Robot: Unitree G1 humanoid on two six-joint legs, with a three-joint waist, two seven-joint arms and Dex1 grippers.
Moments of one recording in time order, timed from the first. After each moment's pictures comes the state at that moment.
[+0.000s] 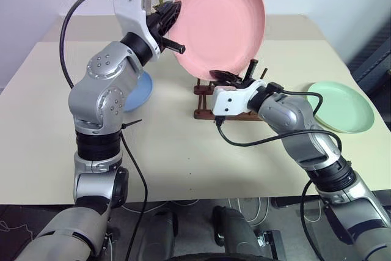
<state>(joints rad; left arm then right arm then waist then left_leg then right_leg) -0.88 0.28 0.13 -0.20 -0.43 0.71 -0.25 -0.63 -0.60 0.36 -0.24 -0.53 0.07 0.50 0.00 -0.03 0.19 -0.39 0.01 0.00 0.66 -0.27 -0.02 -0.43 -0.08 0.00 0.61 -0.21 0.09</state>
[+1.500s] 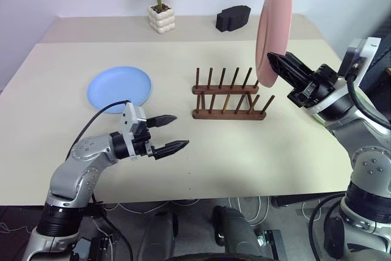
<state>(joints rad) -0.19 0.55 0.01 -0.30 -0.59 0.44 -0.98 -0.40 -0.50 -0.39 -0.48 0.89 0.72 0.54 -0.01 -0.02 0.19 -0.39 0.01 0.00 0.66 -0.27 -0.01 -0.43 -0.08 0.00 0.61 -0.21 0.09</state>
